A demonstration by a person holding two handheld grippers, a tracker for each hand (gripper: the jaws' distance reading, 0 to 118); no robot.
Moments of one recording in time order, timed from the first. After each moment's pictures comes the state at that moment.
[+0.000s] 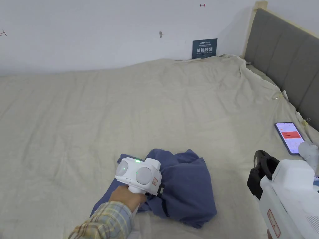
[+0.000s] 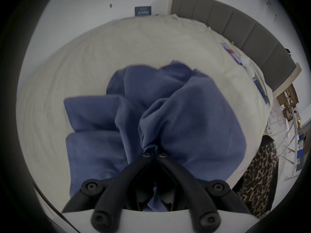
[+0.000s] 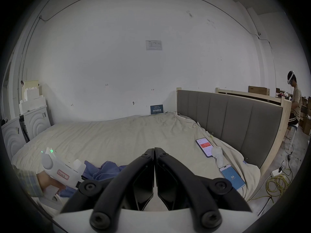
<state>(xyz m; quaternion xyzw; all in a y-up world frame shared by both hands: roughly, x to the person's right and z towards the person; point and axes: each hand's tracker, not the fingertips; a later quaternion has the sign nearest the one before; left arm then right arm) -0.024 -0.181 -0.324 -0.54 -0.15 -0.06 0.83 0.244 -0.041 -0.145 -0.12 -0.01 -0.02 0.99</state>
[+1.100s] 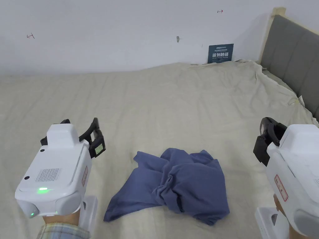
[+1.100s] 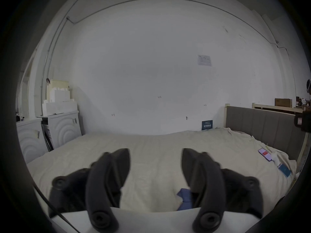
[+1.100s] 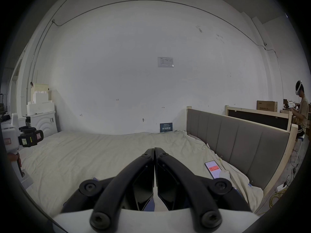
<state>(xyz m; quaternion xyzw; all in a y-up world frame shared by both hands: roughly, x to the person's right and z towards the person) -0.165 -0.008 -0.158 -0.04 0.11 -0.03 0.99 0.226 0.010 -0.160 -0.04 0.03 0.00 1.00</state>
